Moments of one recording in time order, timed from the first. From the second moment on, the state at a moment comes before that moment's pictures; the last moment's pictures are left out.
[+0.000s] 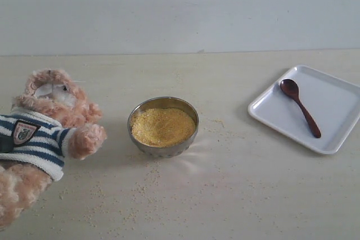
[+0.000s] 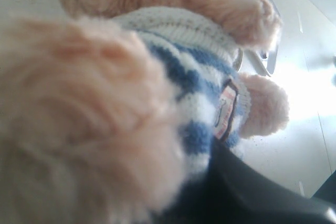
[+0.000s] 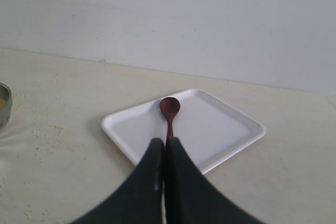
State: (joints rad) left arm 0.56 1.38 -0.50 -1.18 1.13 1.25; right arm 0.18 0.01 -0.01 -0.18 0.20 0.09
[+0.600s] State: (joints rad) left arm 0.56 1.38 -0.50 -1.21 1.14 1.25; right arm 0.18 0.01 -0.01 -0.18 0.20 0.09
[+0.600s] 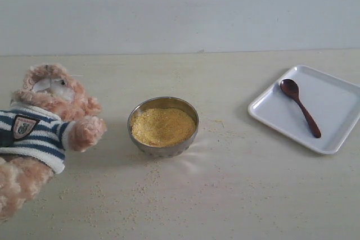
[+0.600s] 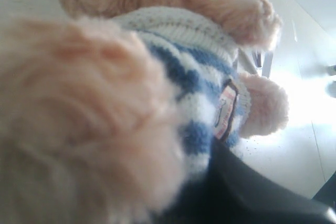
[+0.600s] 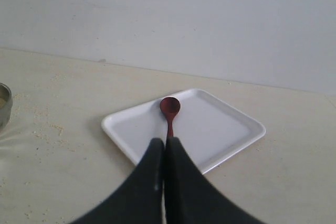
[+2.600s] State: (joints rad) left arm 0.56 0.98 -0.45 -1.11 1.00 1.06; right arm 0.18 0.01 -0.01 -0.18 0.20 0.09
